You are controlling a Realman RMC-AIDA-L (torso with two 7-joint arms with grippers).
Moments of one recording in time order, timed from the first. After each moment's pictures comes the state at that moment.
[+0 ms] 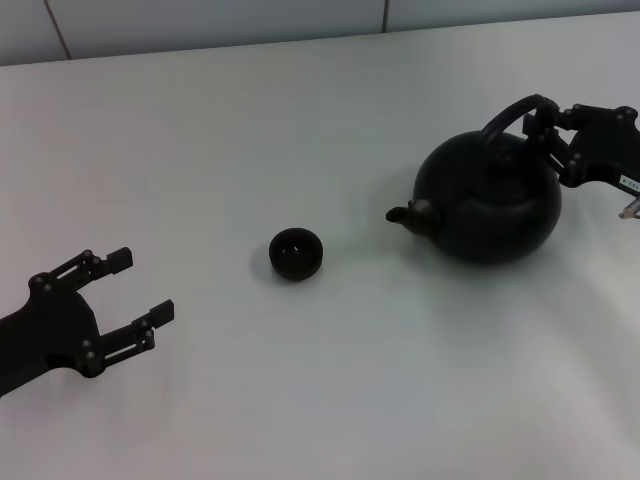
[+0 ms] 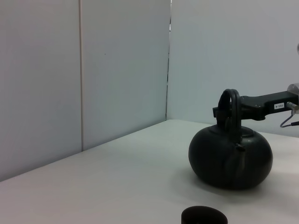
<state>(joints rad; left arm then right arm) -0.33 -2.07 0.59 0.43 1.89 1.58 -0.81 0.45 2.05 -0.27 -0.44 -1.89 -1.31 0.83</state>
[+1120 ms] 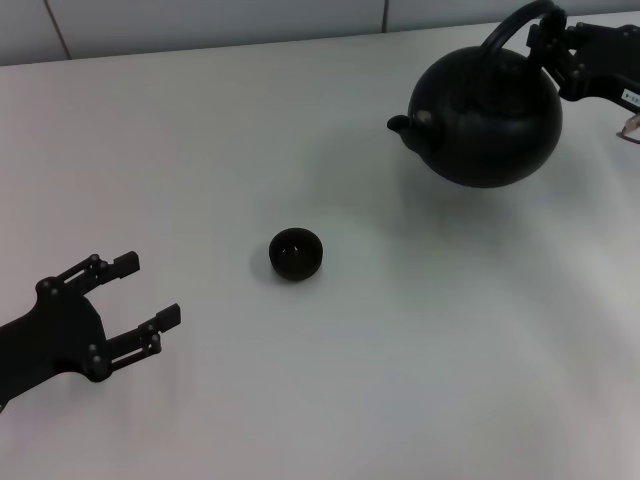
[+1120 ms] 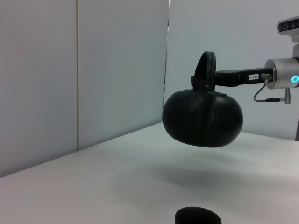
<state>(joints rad) -0.33 -2.07 0.59 0.40 1.89 1.58 -0.80 0.53 2.06 -0.27 -0.56 -1.84 -1.30 1.04</state>
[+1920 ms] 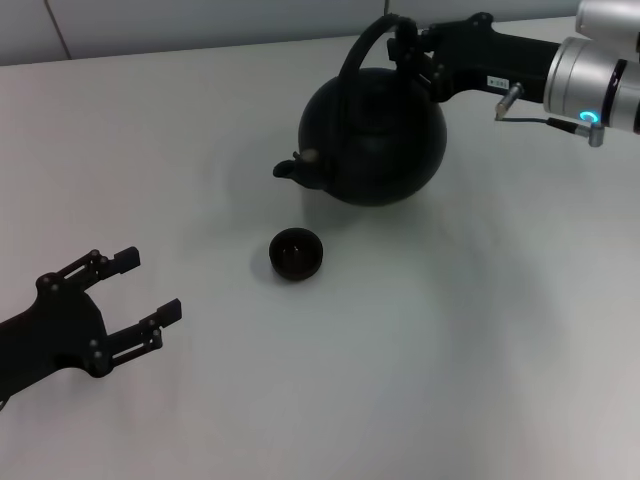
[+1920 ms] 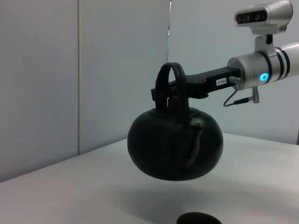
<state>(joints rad) -0.33 -2.07 0.59 0.40 1.88 1.58 -0.80 0.69 2.07 -0.61 -0.54 -1.84 -1.16 1.14</state>
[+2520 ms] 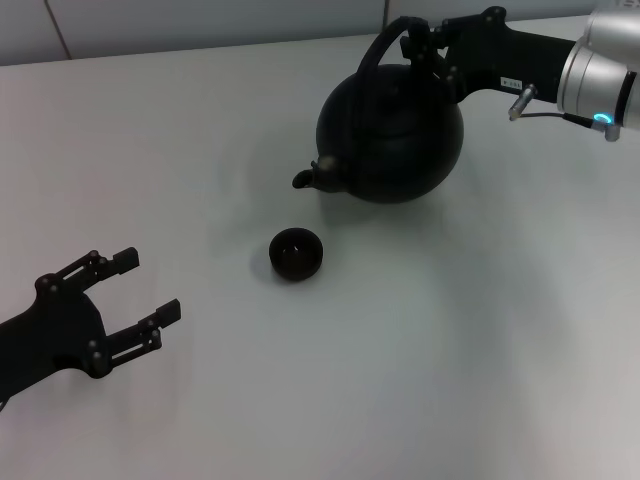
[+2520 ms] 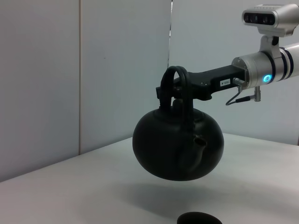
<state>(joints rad) -0.33 -2.07 0.59 0.40 1.87 1.58 -0.80 0.67 2.08 -0.61 -0.58 -1.84 -1.16 1.04</state>
